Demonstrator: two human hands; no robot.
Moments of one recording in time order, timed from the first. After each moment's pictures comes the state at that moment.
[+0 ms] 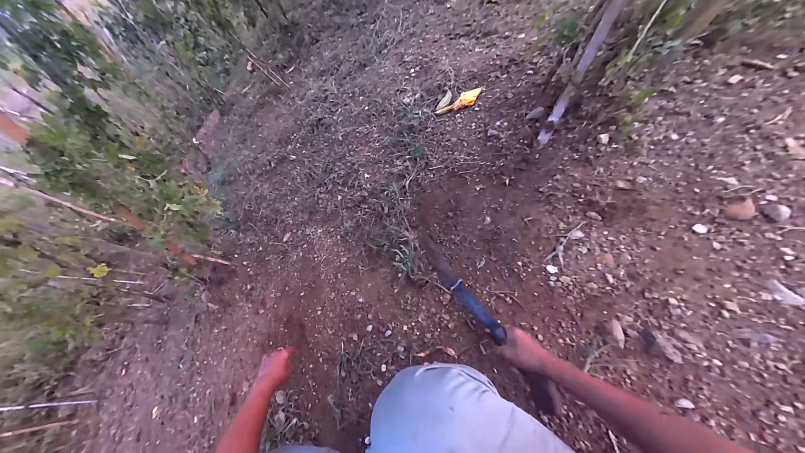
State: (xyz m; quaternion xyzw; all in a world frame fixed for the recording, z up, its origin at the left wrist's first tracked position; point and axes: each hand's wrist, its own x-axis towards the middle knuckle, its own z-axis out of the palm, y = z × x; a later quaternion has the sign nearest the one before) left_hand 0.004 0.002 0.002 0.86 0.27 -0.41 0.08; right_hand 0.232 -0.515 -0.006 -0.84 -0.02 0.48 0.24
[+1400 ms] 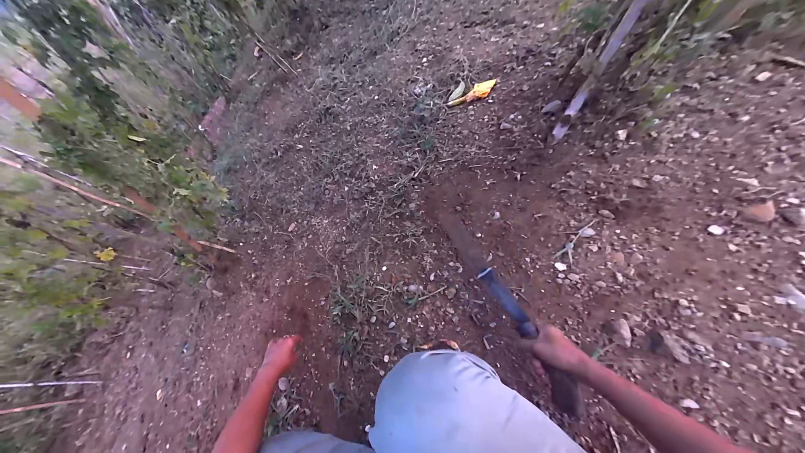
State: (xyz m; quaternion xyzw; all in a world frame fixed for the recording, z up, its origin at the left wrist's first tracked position) left_hand -0.001 0.003 -0.001 0.88 0.26 -0.40 0.09; right_hand 0.231 -0.539 0.014 -0.81 0.07 0.44 0.38
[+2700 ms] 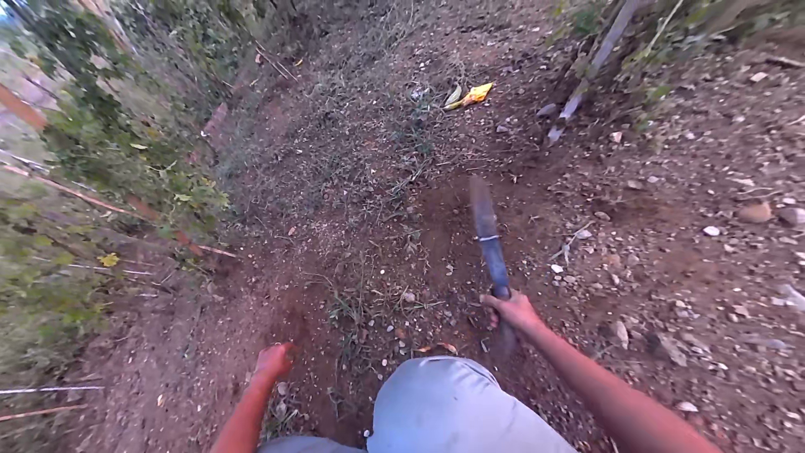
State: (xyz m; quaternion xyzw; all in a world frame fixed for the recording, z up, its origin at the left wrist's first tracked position) left_hand -0.008 0.009 0.008 0.86 0.28 -0.41 0.08; right_hand 0.267 -0.474 0.008 -0.74 0.16 0.32 0.57
